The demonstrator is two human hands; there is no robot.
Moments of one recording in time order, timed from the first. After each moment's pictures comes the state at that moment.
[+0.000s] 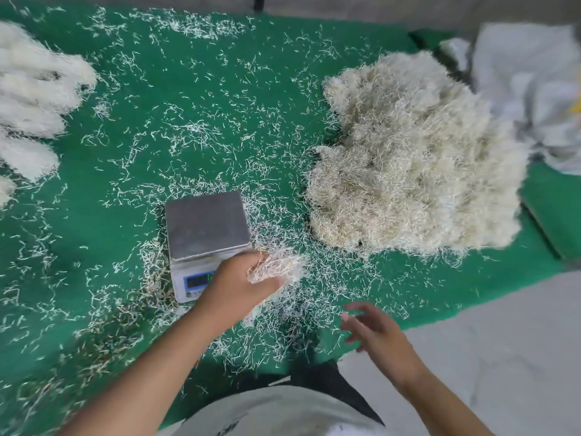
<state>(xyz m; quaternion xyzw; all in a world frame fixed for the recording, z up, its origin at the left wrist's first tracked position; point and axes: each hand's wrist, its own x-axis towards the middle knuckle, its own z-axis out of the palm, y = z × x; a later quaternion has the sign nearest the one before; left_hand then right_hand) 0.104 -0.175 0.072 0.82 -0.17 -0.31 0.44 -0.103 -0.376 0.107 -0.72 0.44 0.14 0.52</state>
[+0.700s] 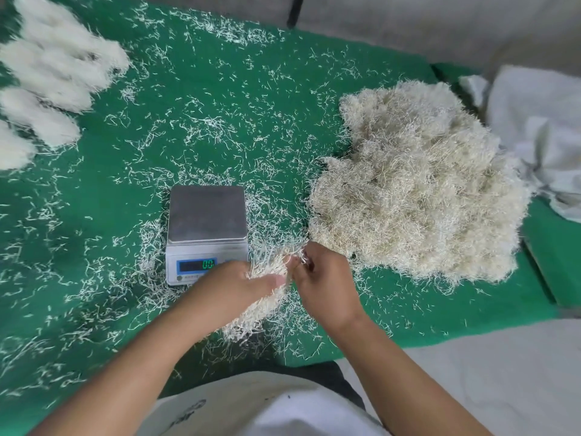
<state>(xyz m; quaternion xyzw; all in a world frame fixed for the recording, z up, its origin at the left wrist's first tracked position) 0.073 -0.176 0.124 0.86 -0.10 -0.38 0.34 -0.001 -0.357 0.136 -0.90 0.20 0.01 0.39</state>
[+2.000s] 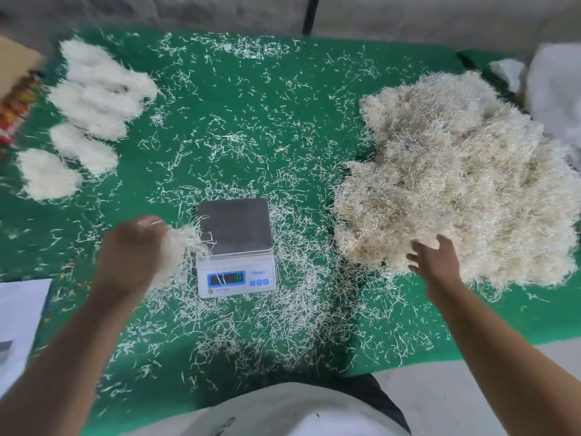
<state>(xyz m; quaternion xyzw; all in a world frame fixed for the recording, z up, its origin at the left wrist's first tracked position) 0.166 -0.071 0.137 0.96 -0.08 -0.07 0.27 0.007 -0.538 0.069 -0.65 0.54 -0.09 0.53</state>
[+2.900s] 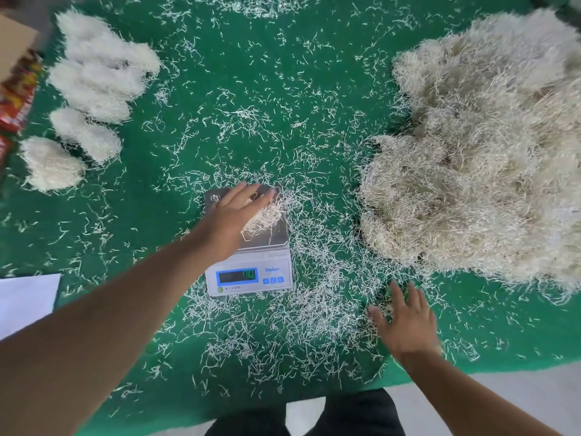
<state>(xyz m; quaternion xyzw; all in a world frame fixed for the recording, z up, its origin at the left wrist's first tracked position) 0.247 -0.153 -0.010 0.91 -0.36 -0.14 0.14 -0.059 -0.460 -0.080 -0.91 0.32 0.25 0.12</state>
